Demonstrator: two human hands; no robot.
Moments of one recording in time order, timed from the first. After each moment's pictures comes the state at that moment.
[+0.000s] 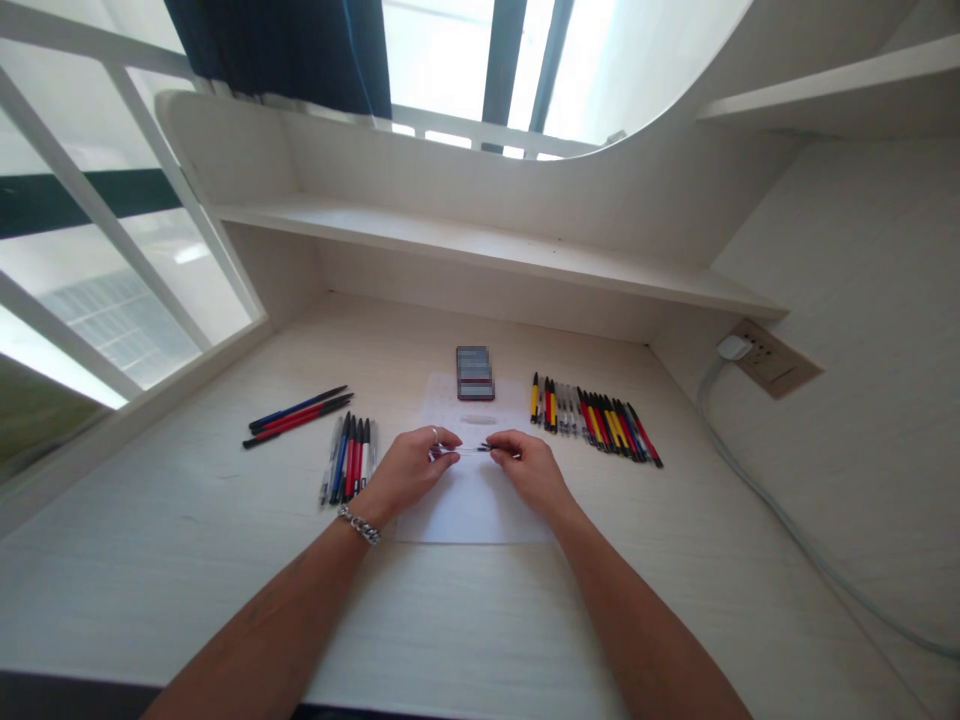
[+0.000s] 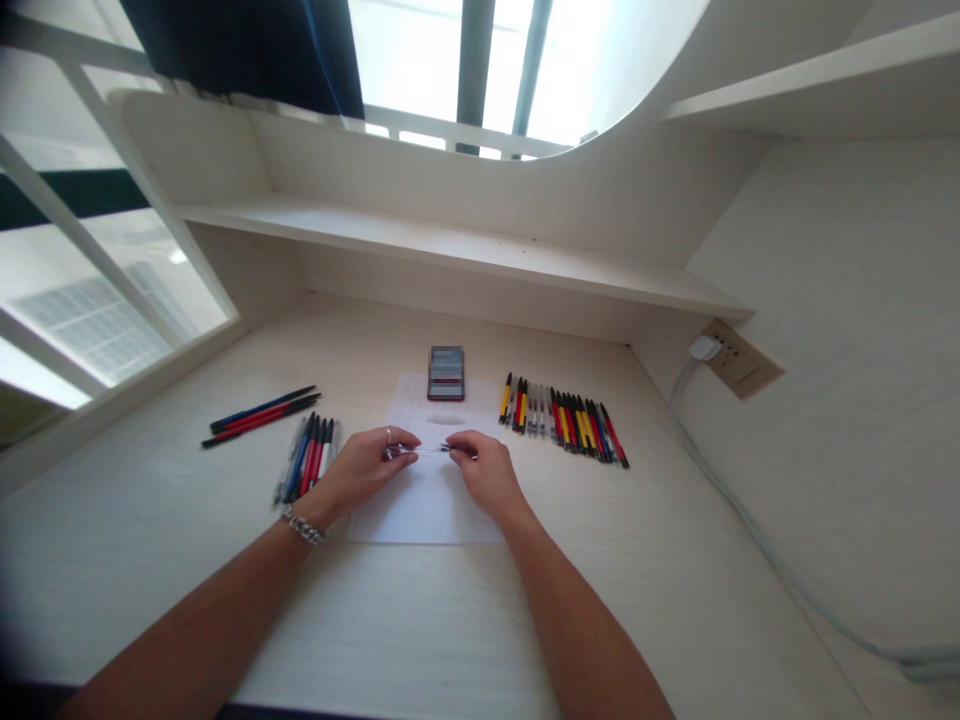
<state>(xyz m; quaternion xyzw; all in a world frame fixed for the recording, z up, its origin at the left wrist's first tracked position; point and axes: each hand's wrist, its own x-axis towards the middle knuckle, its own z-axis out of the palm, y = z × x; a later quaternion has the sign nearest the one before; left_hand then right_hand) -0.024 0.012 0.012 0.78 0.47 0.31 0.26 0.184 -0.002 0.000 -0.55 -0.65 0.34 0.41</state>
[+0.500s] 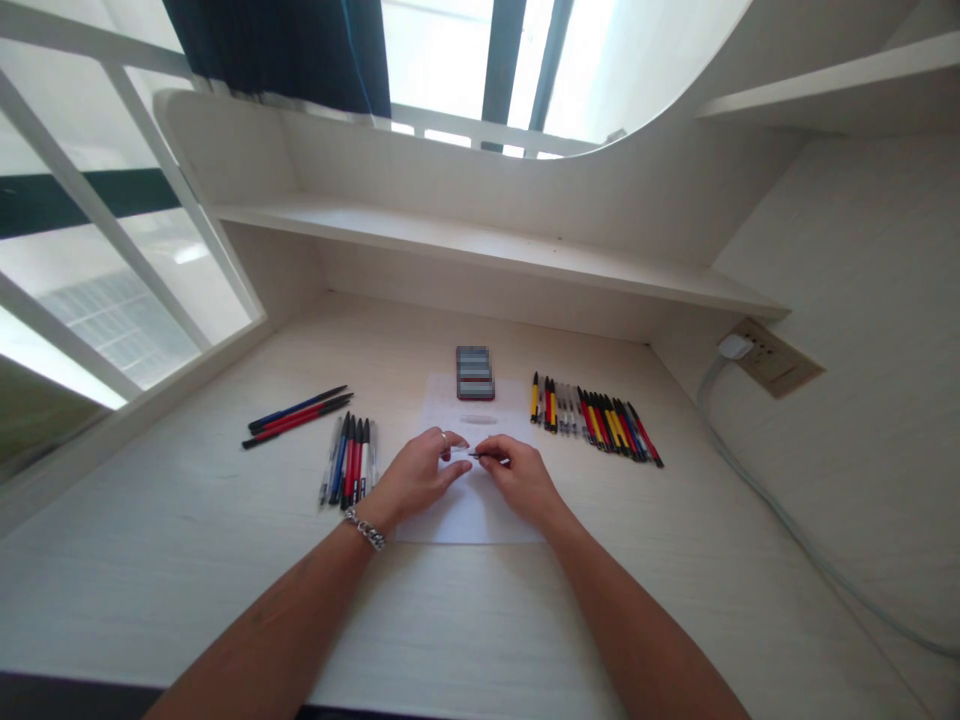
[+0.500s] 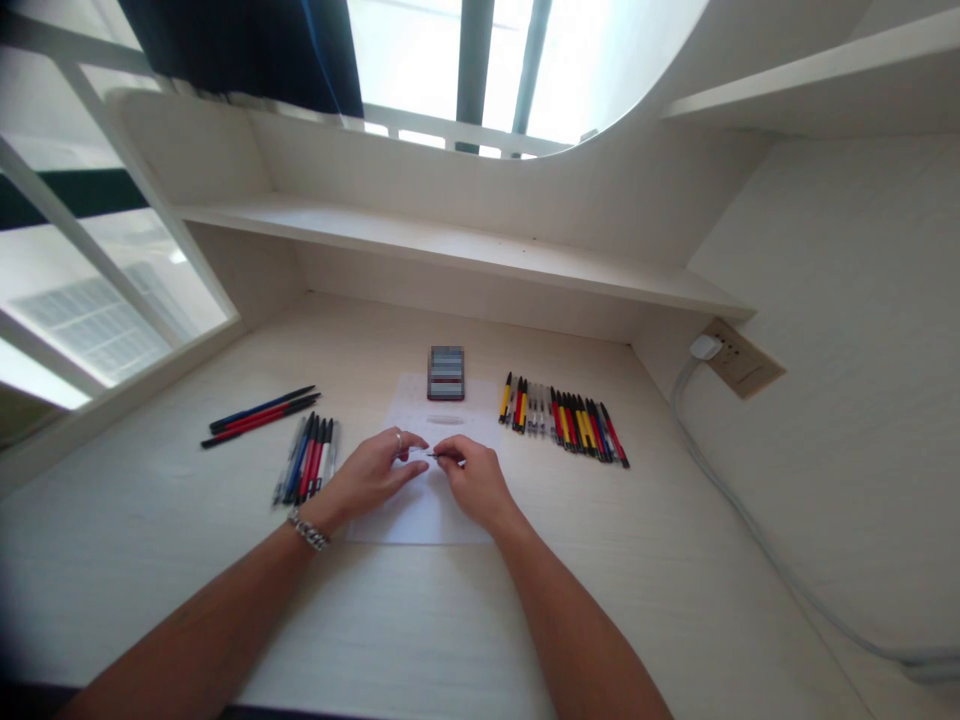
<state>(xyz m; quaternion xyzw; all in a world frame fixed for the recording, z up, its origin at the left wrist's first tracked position) -0.015 0.008 0.014 0.82 0.45 0.26 0.23 0.170 -0.010 0.001 -0.51 -0.68 0.34 0.40</state>
